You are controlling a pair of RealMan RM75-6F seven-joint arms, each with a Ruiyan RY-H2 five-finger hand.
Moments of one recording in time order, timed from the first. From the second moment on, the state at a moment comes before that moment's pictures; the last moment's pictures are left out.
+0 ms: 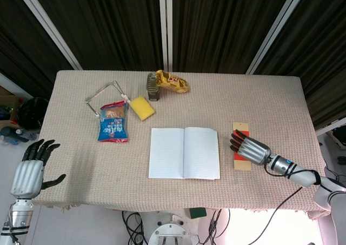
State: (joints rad) left arm -0.04 -1.20 -0.02 -1.74 1.52 1.53 0.12; right arm 0.68 -1.50 -0.26 -0.70 -1.96 1.21 -0.02
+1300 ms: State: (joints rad) left arm -0.03 -1.20 -0.01 -1.74 1.54 1.55 0.11; right arm 0.73 -1.35 -0.14 -1.10 -1.96 1.39 -0.12
